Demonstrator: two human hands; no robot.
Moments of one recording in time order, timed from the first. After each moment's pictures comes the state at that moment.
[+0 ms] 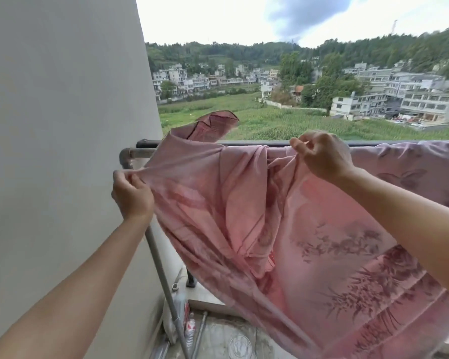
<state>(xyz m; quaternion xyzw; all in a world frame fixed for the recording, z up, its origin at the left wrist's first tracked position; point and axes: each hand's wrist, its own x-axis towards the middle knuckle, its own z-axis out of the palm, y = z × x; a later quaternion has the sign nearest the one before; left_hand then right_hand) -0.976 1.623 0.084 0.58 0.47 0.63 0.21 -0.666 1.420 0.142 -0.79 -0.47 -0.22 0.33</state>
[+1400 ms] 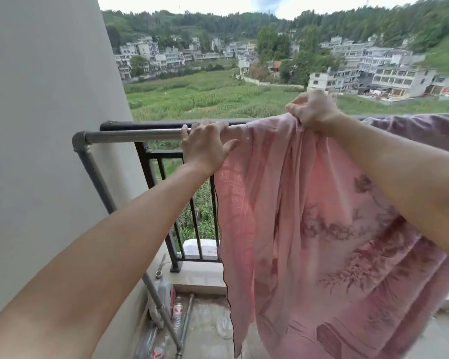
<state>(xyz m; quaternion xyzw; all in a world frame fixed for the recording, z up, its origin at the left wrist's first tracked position) -0.815 1.581 0.117 0.89 0.29 0.35 0.02 -0.611 1.442 0.171 -0.86 -0.37 -0.05 0.36</state>
